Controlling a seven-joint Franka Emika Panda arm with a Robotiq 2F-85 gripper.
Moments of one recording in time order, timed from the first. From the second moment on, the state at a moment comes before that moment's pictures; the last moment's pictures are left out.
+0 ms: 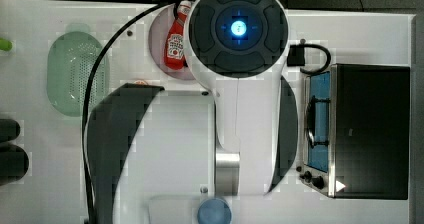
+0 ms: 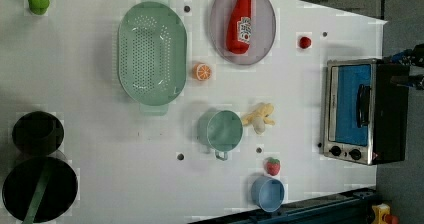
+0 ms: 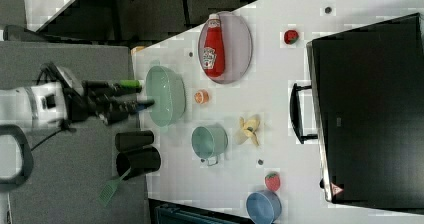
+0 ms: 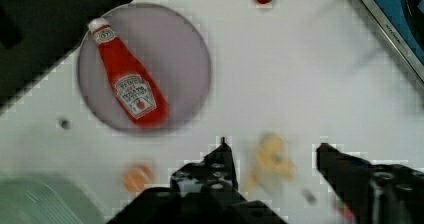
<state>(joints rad) 0.01 -0.03 -0.01 -1.77 -0.02 0.17 -0.06</state>
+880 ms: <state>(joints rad) -0.03 -0.57 -0.05 -2.09 -0.04 0.06 -0.03</state>
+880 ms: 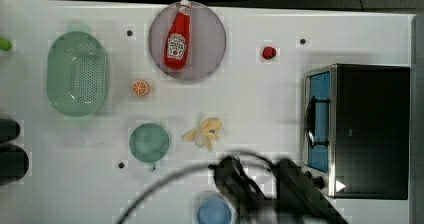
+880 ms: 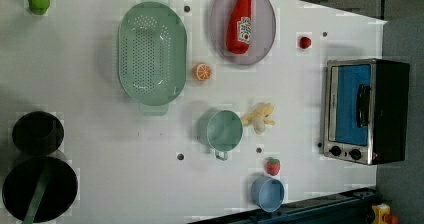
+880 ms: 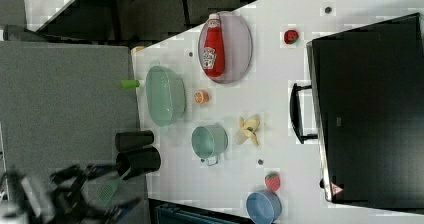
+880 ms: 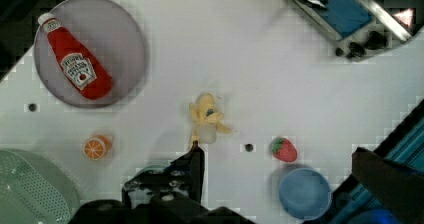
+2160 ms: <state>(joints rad) -0.02 0.13 0.03 -2.36 -0.04 0.90 -0.03</state>
